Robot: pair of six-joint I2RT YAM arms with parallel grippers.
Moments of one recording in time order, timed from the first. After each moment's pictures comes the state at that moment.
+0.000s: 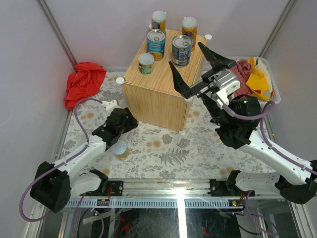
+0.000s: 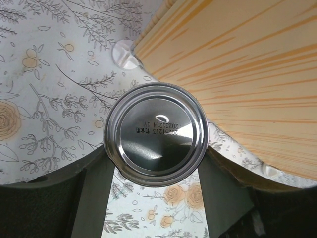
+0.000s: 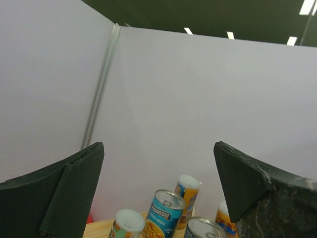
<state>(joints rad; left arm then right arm) -0.46 1.14 0.64 -0.20 -0.29 -0.78 0.99 1.13 1.32 0.58 0.14 -0.54</state>
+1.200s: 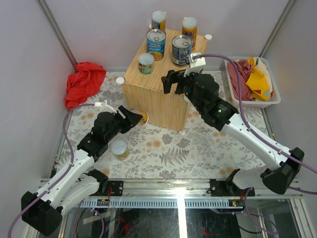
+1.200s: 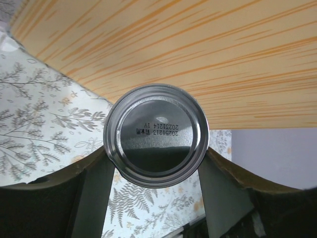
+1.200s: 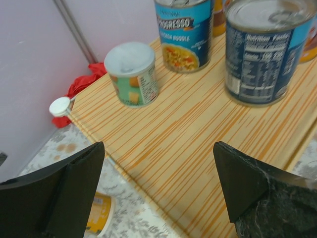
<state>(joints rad) -0.46 0.82 0.62 -0.17 0.01 -0.97 0.79 1.34 1.37 -0.05 0.34 0.17</state>
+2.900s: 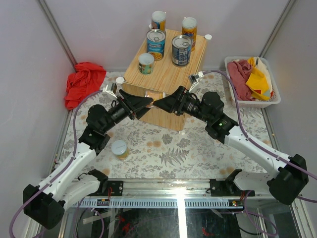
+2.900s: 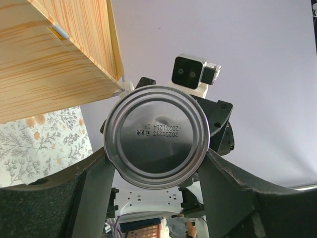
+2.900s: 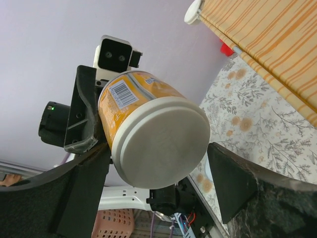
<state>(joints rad) -0.46 0.91 0.72 0.34 0.41 -1.42 0.71 1.20 0.97 0.25 -0.33 0.99</state>
